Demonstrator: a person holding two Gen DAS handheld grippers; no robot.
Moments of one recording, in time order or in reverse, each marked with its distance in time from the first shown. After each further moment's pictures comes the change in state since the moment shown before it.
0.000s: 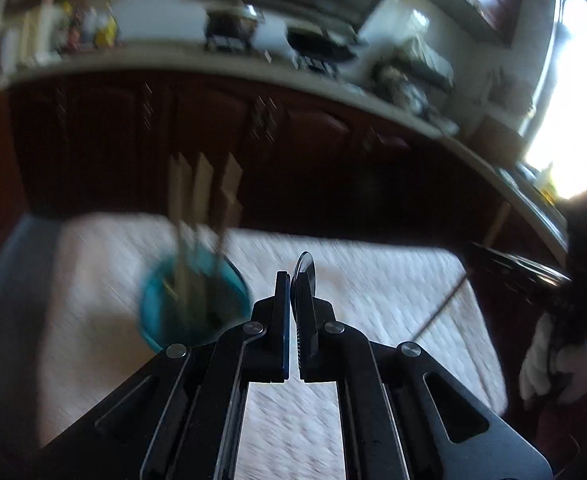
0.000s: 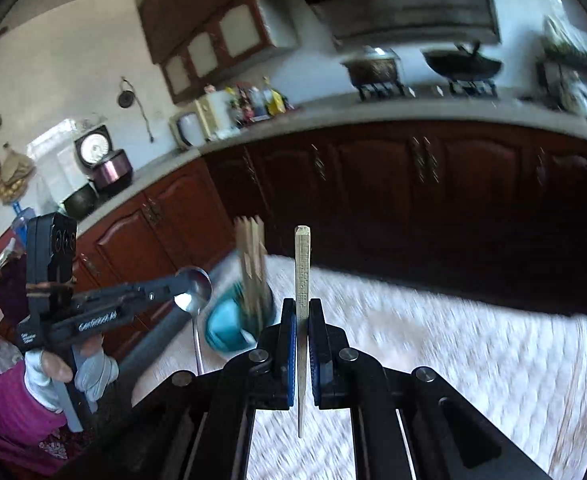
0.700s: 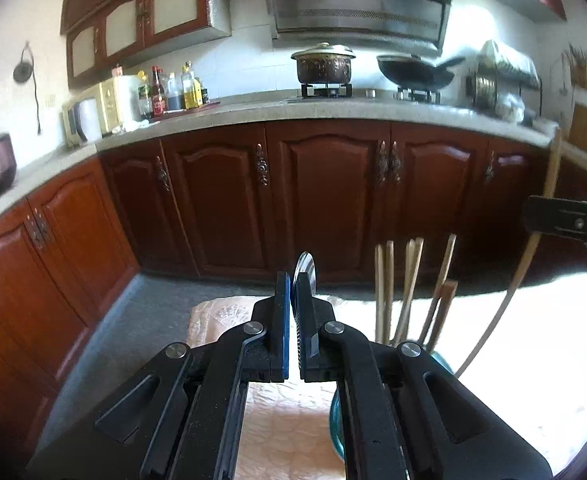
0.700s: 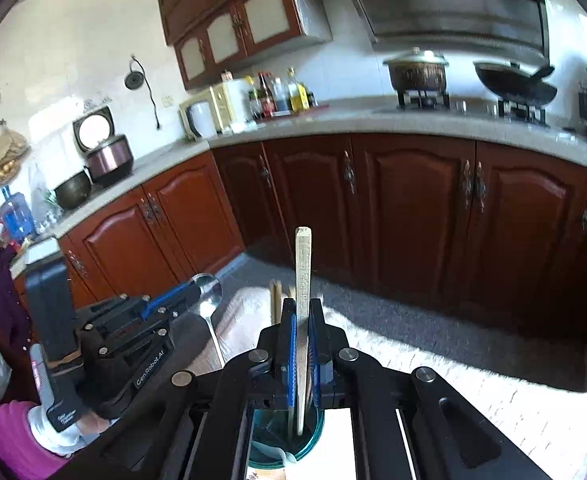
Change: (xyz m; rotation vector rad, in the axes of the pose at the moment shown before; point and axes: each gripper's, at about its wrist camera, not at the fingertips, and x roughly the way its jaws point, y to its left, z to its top) left arm 0.053 0.097 0.019 0.145 -0.151 0.437; right arm 0.148 0.061 0.051 -0.066 0.032 -0.008
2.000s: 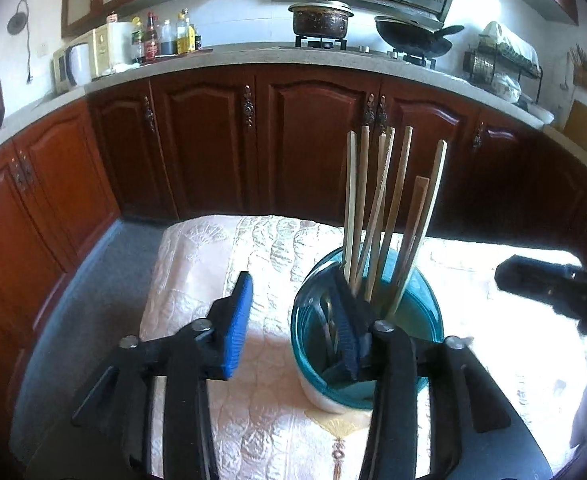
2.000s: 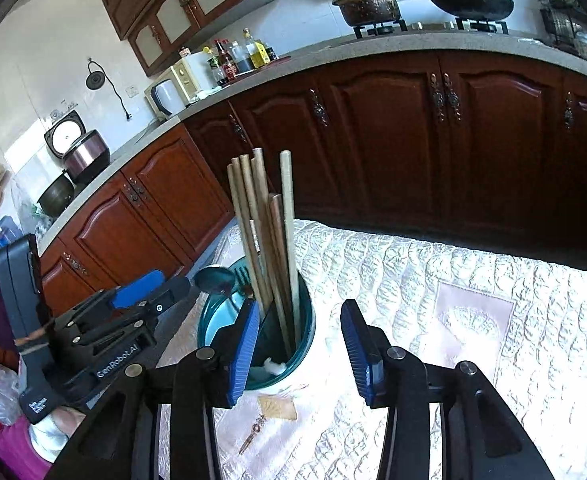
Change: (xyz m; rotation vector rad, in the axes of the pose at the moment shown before) left arm -0.012 -0.011 -0.044 -0.100 0.166 -0.087; right arm -0.002 -0.025 -0.082 0.183 0.118 -0.005
